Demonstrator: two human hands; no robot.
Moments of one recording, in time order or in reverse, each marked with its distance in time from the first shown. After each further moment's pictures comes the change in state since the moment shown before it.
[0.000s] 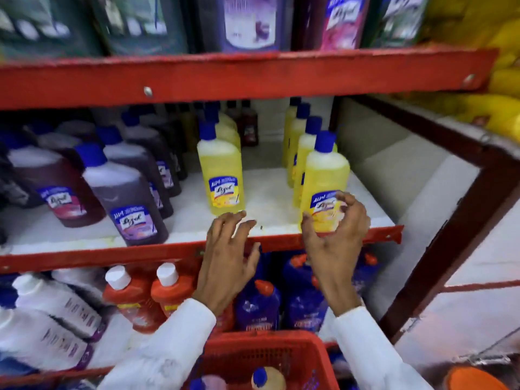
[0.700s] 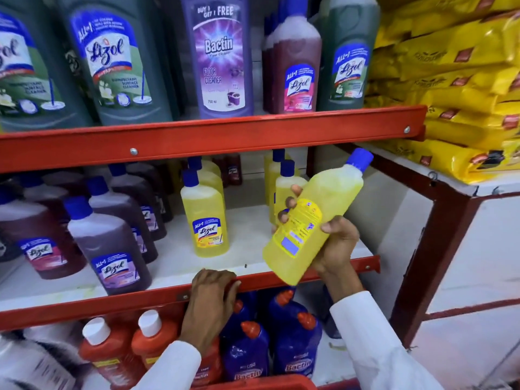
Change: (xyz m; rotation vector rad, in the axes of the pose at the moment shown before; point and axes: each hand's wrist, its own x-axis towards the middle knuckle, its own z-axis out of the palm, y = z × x) left_hand 0.001 -0.023 0.028 0.019 -0.163 -0.103; right_hand 0.080 -0.017 -0.005 1.569 -0.745 0.459
